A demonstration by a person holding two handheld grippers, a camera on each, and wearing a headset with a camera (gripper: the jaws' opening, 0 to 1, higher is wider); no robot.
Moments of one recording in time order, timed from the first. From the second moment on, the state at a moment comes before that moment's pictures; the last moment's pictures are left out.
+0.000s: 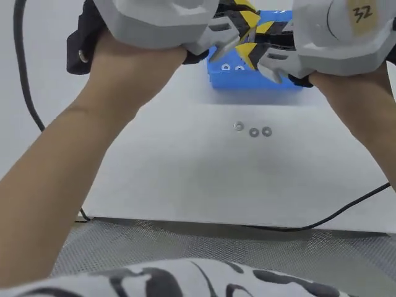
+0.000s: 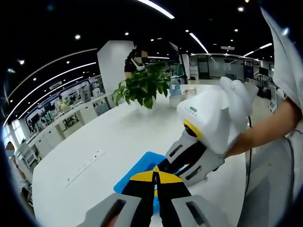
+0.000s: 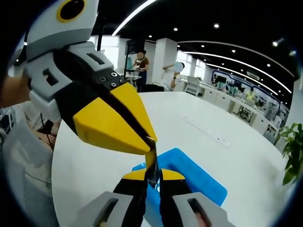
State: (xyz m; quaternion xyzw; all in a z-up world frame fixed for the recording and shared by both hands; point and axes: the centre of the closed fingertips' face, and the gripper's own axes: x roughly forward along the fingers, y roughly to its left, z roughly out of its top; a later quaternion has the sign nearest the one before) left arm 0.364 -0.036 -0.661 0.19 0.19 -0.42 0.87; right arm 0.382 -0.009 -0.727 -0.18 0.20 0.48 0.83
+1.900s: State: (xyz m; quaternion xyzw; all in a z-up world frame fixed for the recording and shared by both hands) left arm 0.311 -0.038 -0.722 0.19 0.28 -0.46 0.82; right arm 0.314 -0.007 -0.780 -0.19 0.26 0.51 0.79
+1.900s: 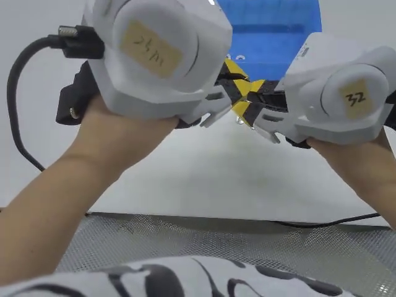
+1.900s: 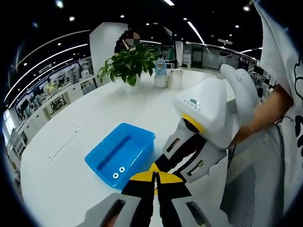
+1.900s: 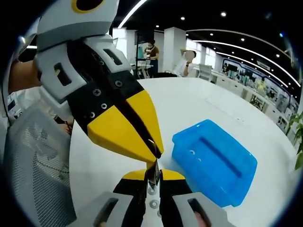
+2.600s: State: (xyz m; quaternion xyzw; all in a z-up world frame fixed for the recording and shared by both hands) left arm 0.313 -0.041 -0.725 0.18 0.28 -0.46 0.82; right arm 0.313 -0.007 -0.782 -0.18 0.27 0.52 0.79
